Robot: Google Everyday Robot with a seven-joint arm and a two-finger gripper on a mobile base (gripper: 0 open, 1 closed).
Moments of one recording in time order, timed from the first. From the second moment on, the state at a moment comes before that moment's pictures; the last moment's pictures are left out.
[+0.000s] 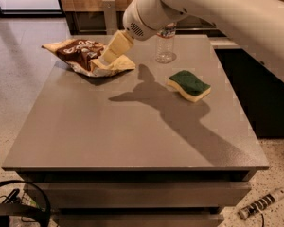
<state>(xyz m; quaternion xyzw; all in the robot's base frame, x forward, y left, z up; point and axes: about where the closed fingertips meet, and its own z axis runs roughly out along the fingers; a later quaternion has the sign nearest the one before) 0.665 0.046 0.957 -0.51 0.74 0.08 0.42</state>
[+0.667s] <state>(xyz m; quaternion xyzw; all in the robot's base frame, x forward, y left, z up) 0.703 0.106 0.883 -0.47 0.77 0.17 0.40</state>
